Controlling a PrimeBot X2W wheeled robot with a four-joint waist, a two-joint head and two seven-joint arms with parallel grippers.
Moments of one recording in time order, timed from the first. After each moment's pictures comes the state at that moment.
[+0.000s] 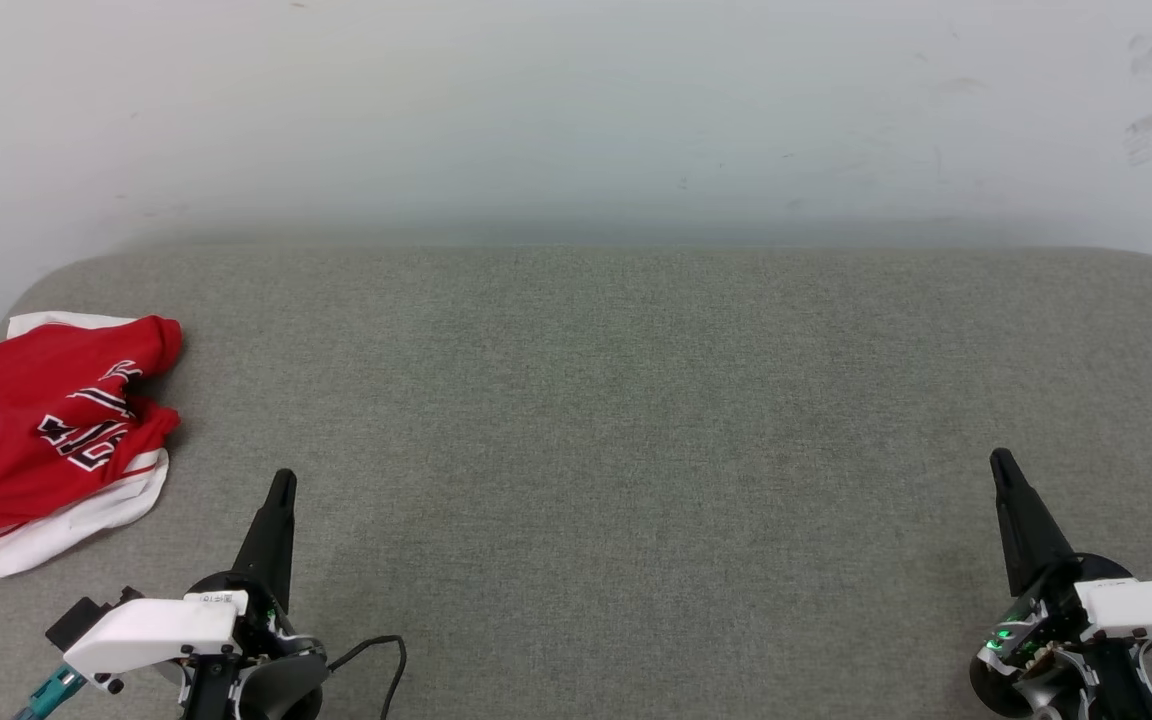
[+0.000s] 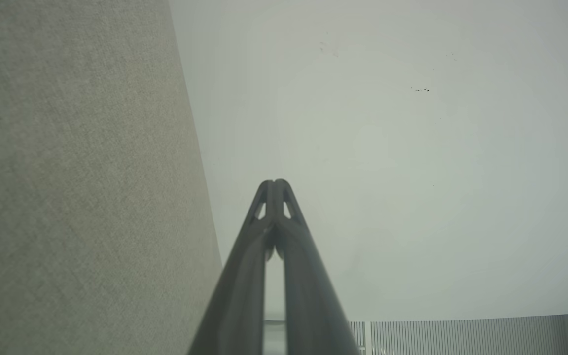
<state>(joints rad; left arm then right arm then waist) -0.11 0.05 0.11 0.25 -1.61 -0.13 0.11 -0.10 -0.05 -0.11 0.25 1.62 0.13 0.11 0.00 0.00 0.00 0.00</state>
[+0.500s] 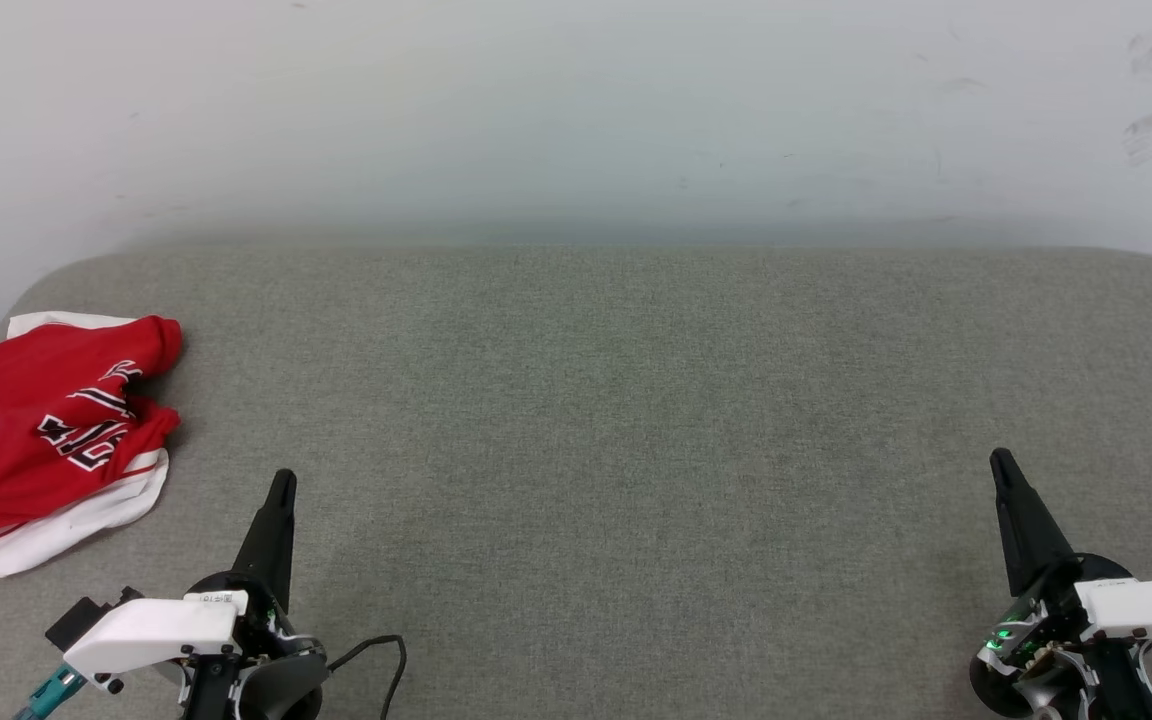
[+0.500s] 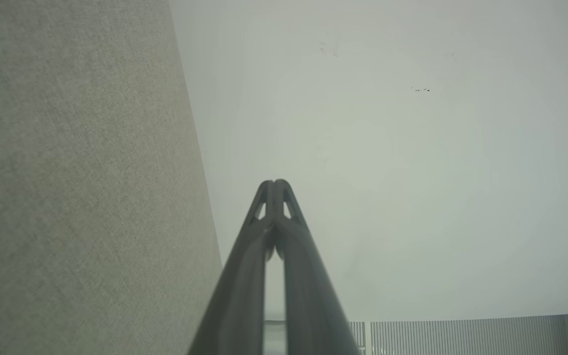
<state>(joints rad) -0.11 0.05 0.11 0.25 -1.61 -0.13 0.11 -0.10 -0.05 -0.11 0.25 1.62 0.13 0.11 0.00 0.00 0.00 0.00</state>
